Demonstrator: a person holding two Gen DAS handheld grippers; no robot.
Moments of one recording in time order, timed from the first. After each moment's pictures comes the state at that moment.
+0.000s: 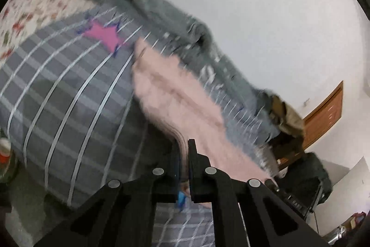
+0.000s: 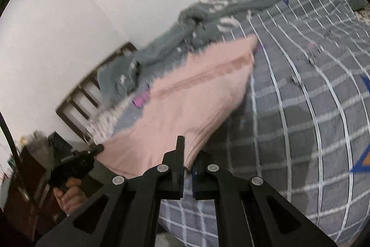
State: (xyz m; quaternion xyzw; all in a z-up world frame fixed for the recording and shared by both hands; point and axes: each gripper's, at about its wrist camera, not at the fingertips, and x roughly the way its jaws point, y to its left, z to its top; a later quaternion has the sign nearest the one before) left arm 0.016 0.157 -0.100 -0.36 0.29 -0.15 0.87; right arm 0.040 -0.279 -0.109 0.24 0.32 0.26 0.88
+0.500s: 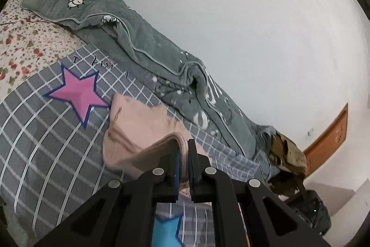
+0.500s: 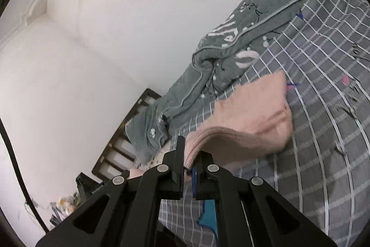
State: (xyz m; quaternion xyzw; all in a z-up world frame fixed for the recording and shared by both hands) left arm 0.116 0.156 -0.021 -0.37 0.23 -0.10 0.89; right arm 0.150 -0.290 -0.038 0.38 0.26 0.28 0.84
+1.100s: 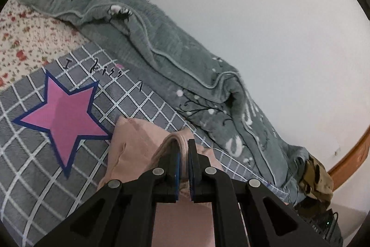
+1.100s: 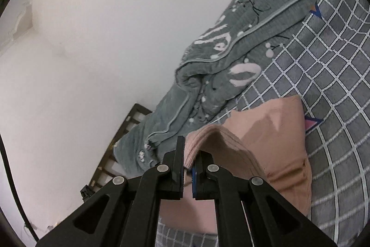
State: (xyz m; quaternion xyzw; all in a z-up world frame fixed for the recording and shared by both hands) left arm 0.260 0.164 -0.060 -0.38 0.26 -0.01 0.89; right arm 0.296 -0.278 -0.064 0.41 0.27 0.25 0.83
